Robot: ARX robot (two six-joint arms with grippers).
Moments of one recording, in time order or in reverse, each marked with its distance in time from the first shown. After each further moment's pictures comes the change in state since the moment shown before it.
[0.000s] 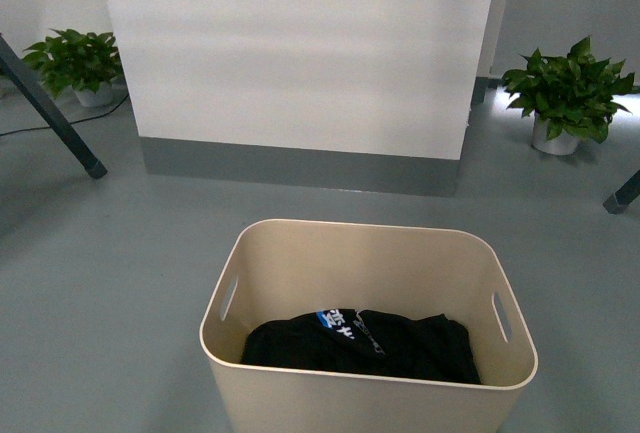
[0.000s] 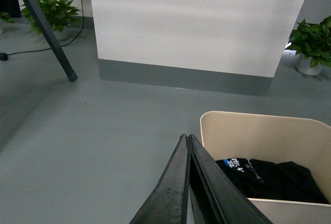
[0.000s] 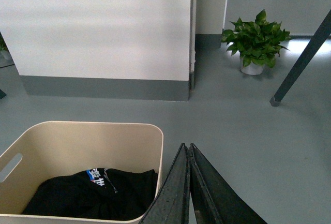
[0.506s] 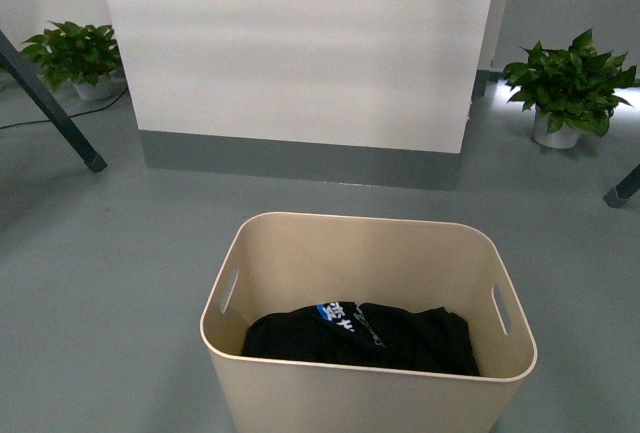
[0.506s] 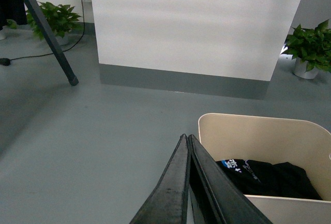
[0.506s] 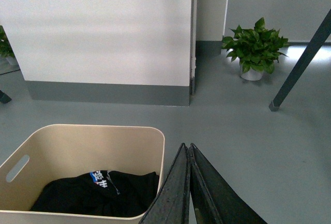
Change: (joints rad) left arm 0.000 -0.295 0.000 -0.281 0.000 0.000; right arm 0.000 -0.325 -0.004 -0.302 0.000 0.000
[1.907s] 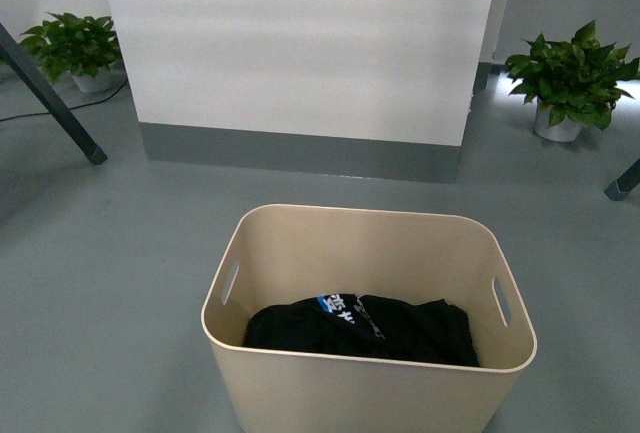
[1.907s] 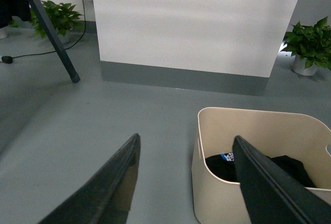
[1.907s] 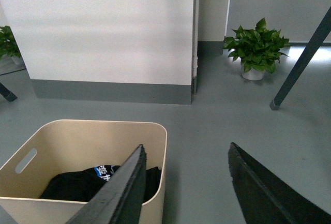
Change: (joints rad) left arm 0.000 -0.302 0.000 -0.309 0.000 0.000; right arm 0.000 -0.337 0.000 -0.342 -0.003 -0.001
